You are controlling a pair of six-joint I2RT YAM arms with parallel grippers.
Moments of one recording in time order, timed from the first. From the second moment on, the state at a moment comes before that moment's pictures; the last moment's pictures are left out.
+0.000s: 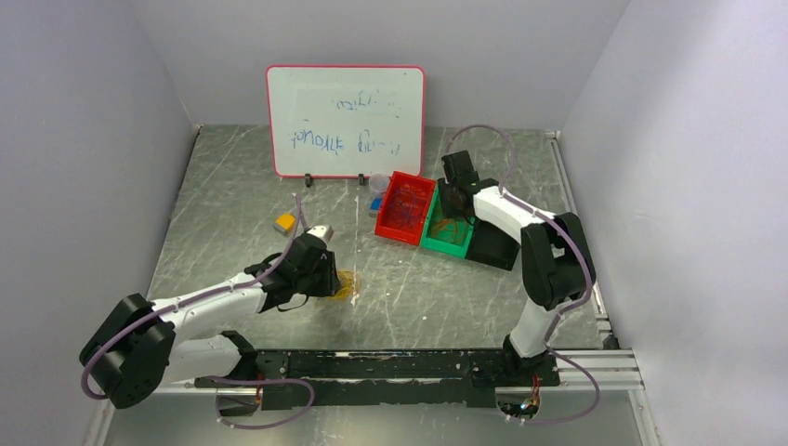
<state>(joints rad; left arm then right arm) -0.72 1.17 0.47 -0.16 -0.05 -0.62 0.36 1.78 1.17 -0.36 0.21 0.13</state>
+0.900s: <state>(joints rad) -0.72 1.15 0.47 -0.18 -0.07 -0.62 0.35 1.60 1.16 -0.39 0.20 0.10</state>
